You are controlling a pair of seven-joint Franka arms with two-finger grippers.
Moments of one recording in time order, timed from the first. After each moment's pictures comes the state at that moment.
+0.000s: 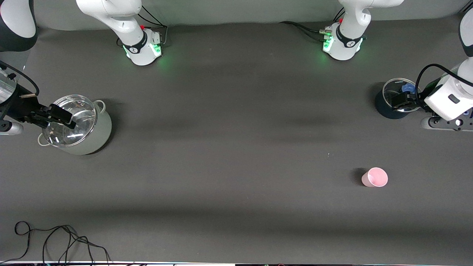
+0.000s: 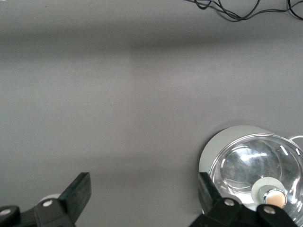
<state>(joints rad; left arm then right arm) -0.11 0.07 0.06 -1.60 0.02 1.51 0.02 -0.04 -0.02 0.01 -1.73 0.06 1.80 0.05</state>
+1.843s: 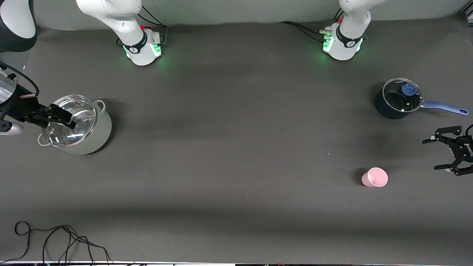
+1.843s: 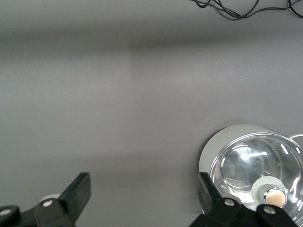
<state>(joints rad) 0.36 0.52 0.07 -1.45 -0.65 1.63 1.69 -0.04 -0.02 0.01 -1.74 0.06 1.80 0.05</state>
